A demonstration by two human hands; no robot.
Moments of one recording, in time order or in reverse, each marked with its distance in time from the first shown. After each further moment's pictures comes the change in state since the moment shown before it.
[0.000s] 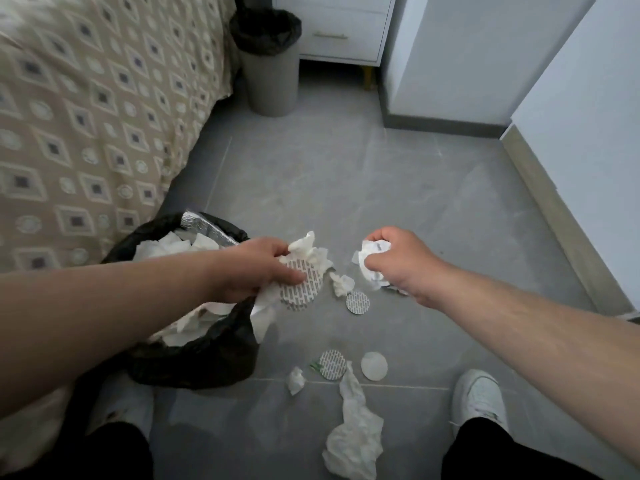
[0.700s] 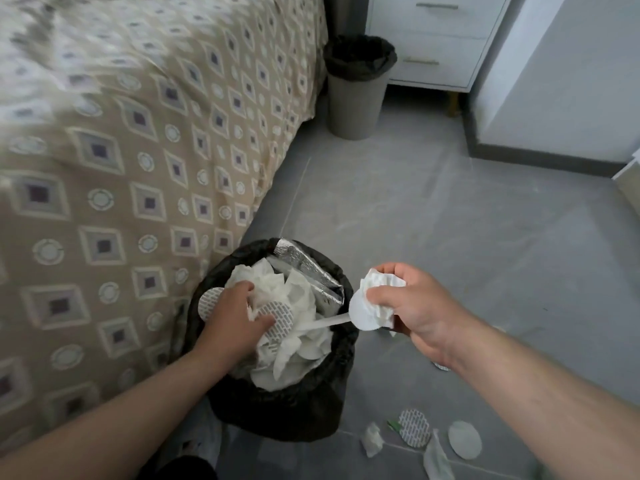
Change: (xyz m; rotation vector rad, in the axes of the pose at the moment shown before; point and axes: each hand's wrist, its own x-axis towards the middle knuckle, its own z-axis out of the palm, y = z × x) left_hand -0.015 -0.130 -0.135 0.540 0.869 0.082; right_hand 0.026 -0.067 0.129 0.375 -0.205 0.080
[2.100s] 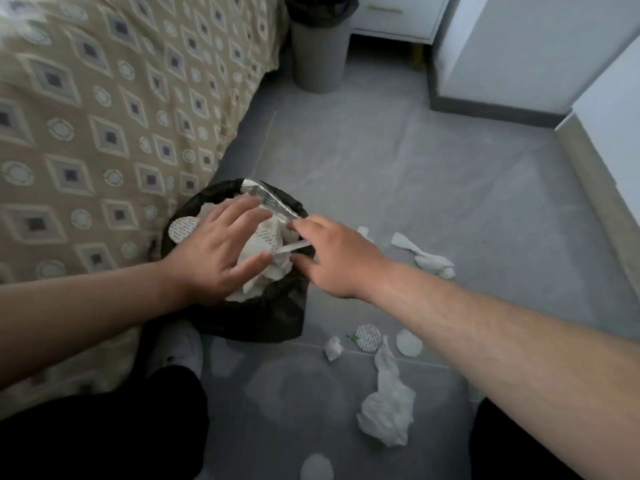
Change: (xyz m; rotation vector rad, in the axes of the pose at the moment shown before) left_hand -0.070 0.064 -0.056 0.325 -0.098 0.834; right_hand -0.049 0.022 0.011 -1.074 -0.152 -0.677
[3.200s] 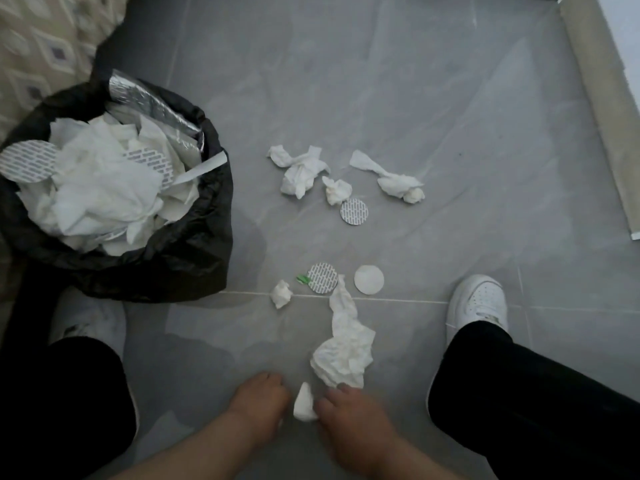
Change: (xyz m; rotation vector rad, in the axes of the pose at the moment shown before) left_hand -0.118 0.153 0.282 0.023 -0.949 -0.162; right_hand -0.270 0.091 0.215 -0.047 -0.329 0.220
